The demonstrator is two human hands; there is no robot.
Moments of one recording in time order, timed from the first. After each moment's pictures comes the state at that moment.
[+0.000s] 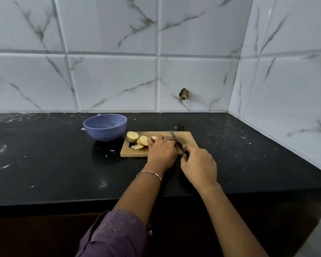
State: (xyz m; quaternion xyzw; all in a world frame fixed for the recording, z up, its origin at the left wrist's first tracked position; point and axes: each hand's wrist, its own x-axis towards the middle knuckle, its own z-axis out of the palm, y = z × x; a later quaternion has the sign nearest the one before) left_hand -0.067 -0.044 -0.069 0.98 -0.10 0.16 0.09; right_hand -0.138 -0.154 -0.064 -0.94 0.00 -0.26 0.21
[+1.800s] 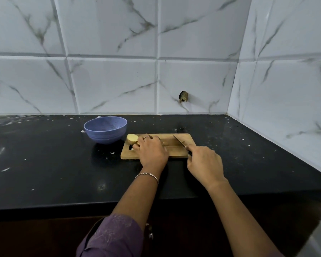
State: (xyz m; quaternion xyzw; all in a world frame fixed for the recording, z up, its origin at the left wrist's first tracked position) left_hand -0.069 -0.031 -0.066 0.96 0.09 0.23 0.15; right_hand -0.123 -0.171 -0.061 -0.96 -0.03 -0.26 0.10
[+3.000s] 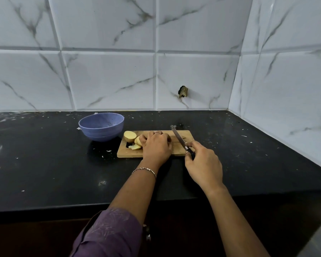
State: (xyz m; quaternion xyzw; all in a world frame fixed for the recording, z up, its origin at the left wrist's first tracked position) left_hand -0.047 -0.036 -0.069 0.97 -0.05 0.21 0.15; right_hand -0.135 -0.166 -0.063 -0.93 0.01 -0.24 0.28
